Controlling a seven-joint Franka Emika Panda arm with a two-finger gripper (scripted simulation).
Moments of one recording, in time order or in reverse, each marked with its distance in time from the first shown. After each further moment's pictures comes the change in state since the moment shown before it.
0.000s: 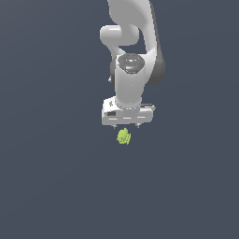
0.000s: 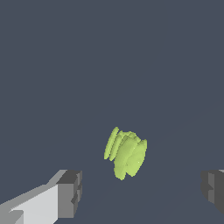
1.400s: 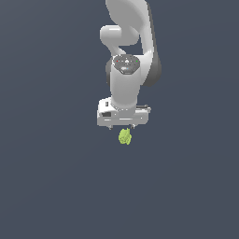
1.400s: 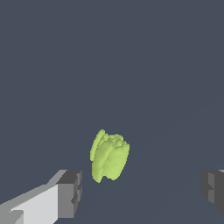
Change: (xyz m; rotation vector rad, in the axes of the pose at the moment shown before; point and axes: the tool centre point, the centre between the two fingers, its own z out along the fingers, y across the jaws) arm 0.004 0.020 0.000 -0.030 0.007 0.004
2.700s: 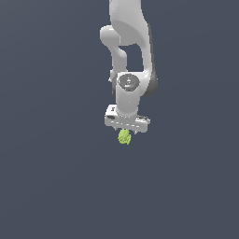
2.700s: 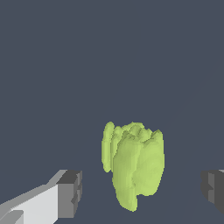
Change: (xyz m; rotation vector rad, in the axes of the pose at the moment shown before) arm -0.029 -0.023 0.077 0.027 0.011 0.302
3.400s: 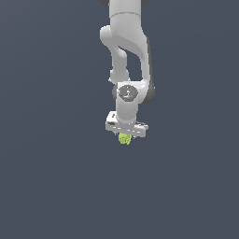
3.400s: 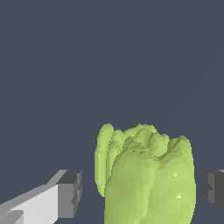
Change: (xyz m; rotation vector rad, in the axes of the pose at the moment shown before) arm -0.001 0.000 0.044 0.000 0.000 0.004
